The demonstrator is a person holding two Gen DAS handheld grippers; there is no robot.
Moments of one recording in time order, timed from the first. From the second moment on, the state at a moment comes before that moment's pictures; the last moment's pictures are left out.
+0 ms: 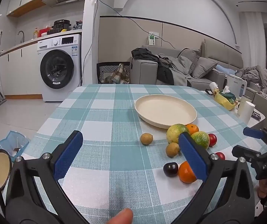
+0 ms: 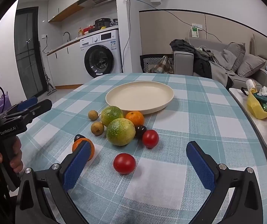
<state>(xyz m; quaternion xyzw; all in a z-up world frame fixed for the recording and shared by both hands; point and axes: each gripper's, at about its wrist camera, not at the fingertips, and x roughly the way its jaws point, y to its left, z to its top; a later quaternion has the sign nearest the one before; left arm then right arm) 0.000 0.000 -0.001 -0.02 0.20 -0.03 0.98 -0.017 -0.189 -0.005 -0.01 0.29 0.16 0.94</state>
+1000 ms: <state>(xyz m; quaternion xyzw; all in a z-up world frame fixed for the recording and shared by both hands) 0.007 -0.002 0.000 -0.01 0.23 -0.05 0.97 -0.016 -0.187 -0.004 -0.01 0.30 0.16 0.94</state>
